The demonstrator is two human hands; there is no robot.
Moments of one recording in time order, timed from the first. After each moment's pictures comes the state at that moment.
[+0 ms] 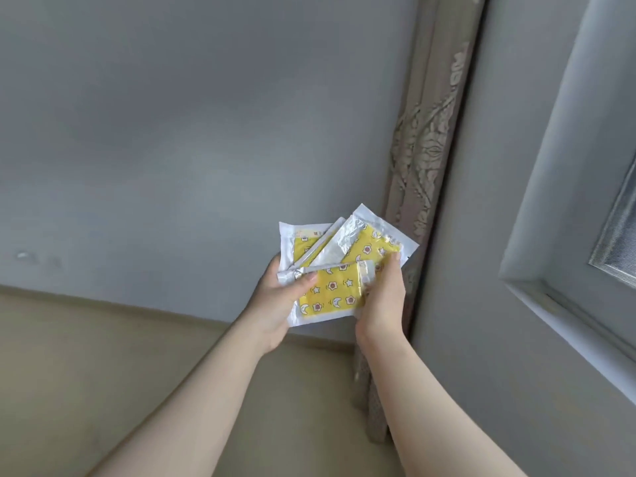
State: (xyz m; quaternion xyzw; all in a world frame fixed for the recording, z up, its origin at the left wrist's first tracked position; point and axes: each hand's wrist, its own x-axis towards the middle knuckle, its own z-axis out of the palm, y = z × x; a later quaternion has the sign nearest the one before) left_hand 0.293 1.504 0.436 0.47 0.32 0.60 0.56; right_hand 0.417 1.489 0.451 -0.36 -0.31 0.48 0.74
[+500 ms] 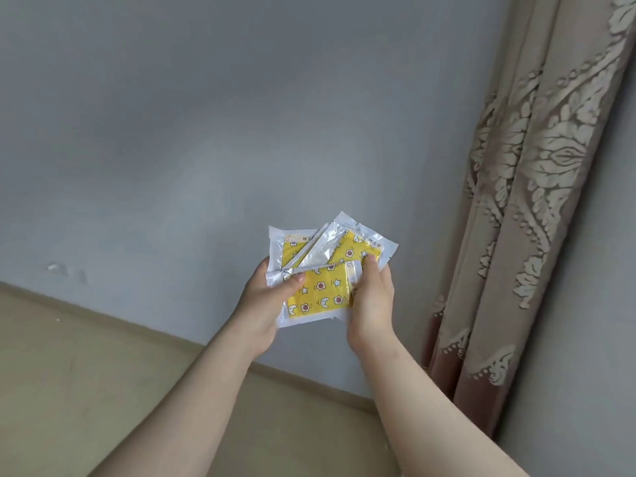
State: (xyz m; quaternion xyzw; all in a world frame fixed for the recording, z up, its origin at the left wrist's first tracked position) left_hand 0.271 1.849 0.425 0.44 0.39 0.65 0.49; right_hand 0.399 1.847 0.447 -0.33 -0.35 0.55 0.68
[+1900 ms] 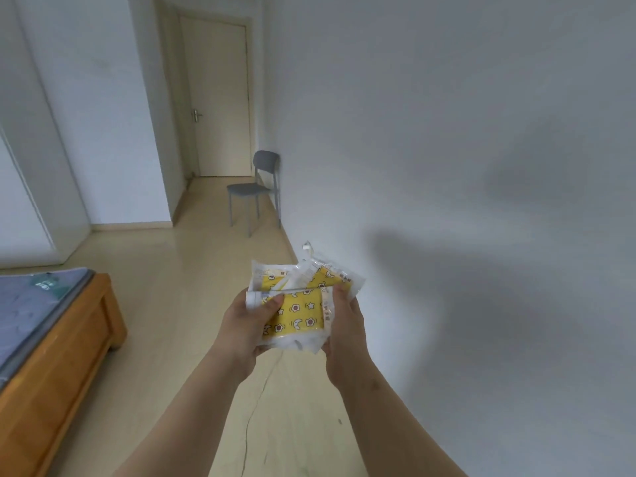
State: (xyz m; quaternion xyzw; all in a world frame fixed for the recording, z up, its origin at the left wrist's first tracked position) left_hand -0.416 2.355 0.343 0.04 0.61 0.78 0.17; right_hand -0.349 2.463 0.353 -0.19 -0.50 0.82 0.19
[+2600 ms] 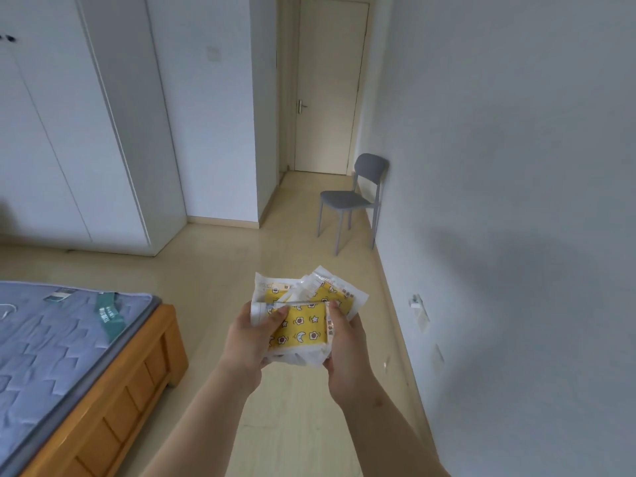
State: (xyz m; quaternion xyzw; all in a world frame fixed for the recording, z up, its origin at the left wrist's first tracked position) left_hand -0.926 2.349 0.317 -0.12 0.60 0.79 0.06; right_hand -0.894 2.469 0.328 -0.16 -0.52 0.84 0.03
